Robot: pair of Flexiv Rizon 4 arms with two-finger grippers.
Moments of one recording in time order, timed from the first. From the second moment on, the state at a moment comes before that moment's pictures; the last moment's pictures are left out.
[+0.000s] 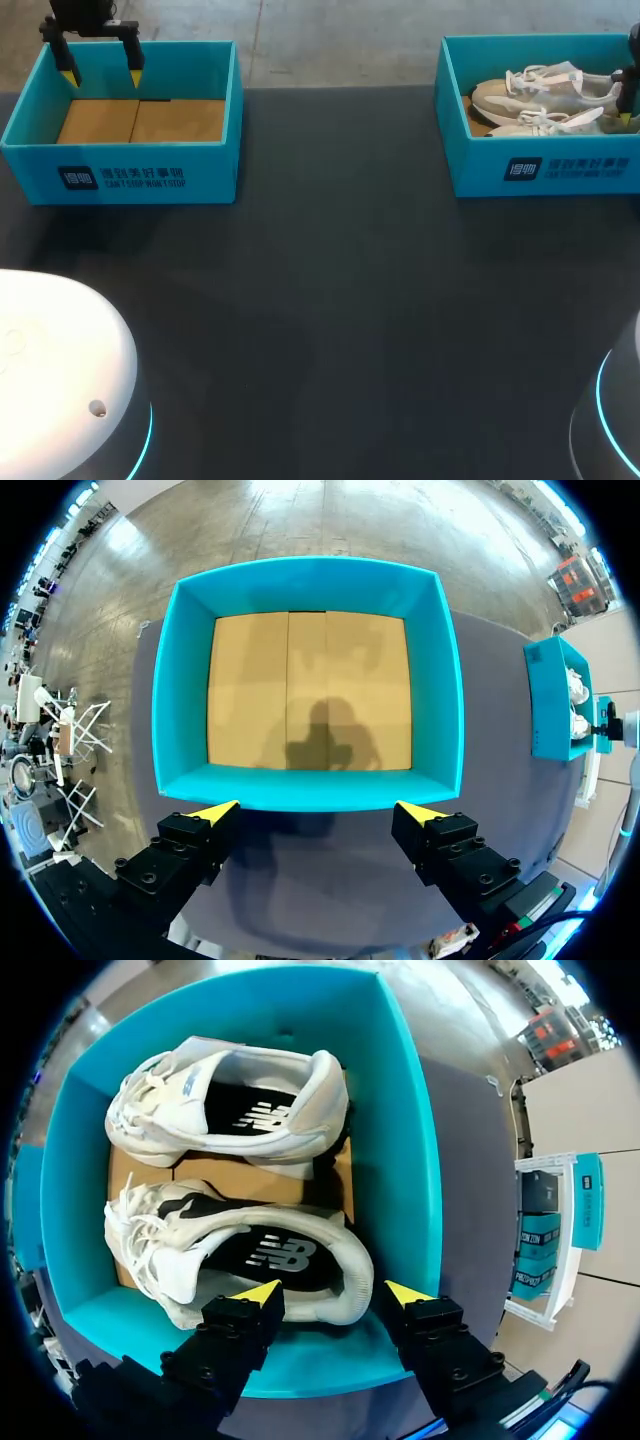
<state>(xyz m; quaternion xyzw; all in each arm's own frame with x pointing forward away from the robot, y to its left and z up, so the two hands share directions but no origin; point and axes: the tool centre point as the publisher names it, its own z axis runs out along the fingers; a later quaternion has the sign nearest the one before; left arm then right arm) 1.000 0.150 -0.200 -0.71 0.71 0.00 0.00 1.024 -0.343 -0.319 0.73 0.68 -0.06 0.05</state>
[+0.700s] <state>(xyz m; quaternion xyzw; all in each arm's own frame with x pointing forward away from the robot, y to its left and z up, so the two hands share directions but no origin) 1.000 0.150 -0.200 -0.71 0.71 0.00 0.00 1.028 -0.348 -0.338 0.73 0.67 -0.06 0.06</state>
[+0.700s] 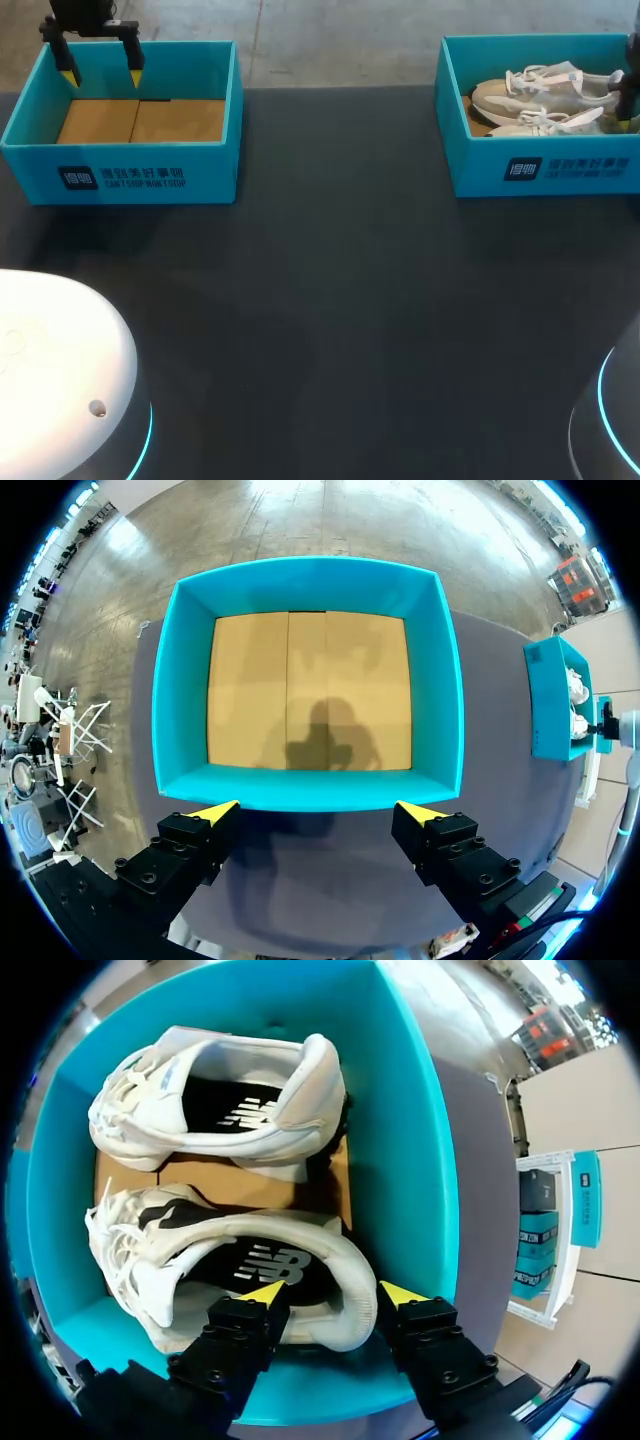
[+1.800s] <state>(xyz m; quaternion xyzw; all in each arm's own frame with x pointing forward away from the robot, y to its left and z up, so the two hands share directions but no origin) 1.000 0.150 -0.200 -0.71 0.71 0.00 0.00 1.030 -0.355 -0.351 0.76 0.65 -0.07 0.06</state>
